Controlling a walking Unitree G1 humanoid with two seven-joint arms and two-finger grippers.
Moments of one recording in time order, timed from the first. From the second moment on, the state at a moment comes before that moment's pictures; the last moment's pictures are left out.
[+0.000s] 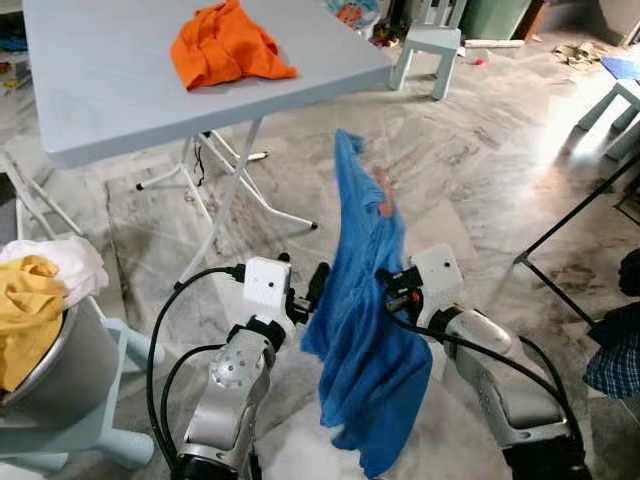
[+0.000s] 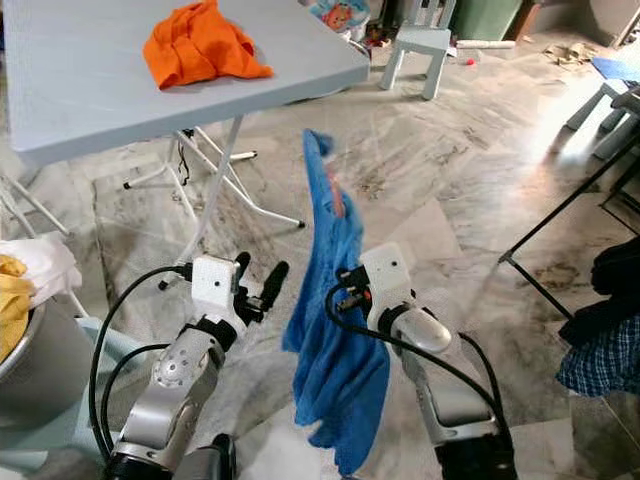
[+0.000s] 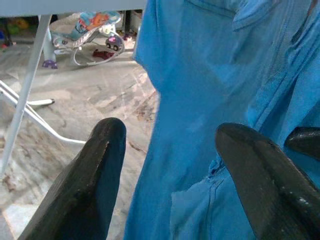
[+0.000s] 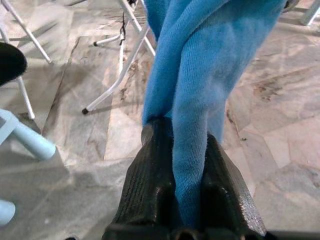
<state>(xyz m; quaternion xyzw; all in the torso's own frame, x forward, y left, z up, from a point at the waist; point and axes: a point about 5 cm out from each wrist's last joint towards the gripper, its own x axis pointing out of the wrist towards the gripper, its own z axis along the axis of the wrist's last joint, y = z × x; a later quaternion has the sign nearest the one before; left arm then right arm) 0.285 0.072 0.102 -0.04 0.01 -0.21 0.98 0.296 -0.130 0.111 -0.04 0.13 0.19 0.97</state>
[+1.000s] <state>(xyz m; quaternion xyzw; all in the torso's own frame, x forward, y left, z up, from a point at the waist) 0.274 0.080 0.089 -0.01 0.03 -0.23 0.97 0.300 -0.122 0.104 -0.02 0.12 0.15 0.98</state>
